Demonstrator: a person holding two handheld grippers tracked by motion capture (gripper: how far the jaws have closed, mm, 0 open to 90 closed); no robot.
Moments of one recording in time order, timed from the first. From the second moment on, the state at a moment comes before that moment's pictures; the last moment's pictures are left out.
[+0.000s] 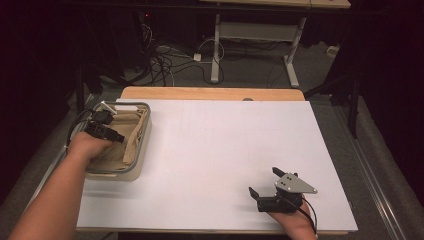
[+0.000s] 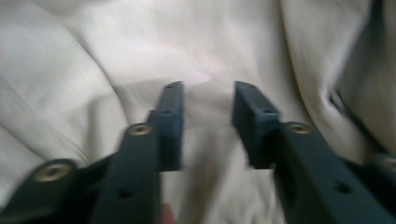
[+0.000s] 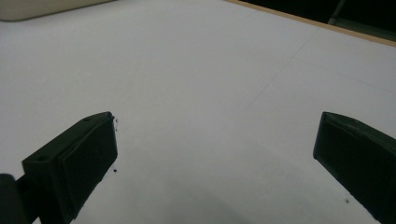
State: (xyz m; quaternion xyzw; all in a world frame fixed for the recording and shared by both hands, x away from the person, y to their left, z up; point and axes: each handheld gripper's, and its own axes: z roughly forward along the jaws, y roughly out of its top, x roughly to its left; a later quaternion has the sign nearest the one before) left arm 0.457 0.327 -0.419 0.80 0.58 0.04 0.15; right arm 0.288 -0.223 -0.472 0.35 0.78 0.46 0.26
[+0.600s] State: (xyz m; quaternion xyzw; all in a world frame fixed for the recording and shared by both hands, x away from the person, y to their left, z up) left arm 0.430 0.309 -0.402 0.81 0.58 -0.04 0.04; right arm 0.287 -0.234 -0.473 0.36 0.76 0.47 0.27
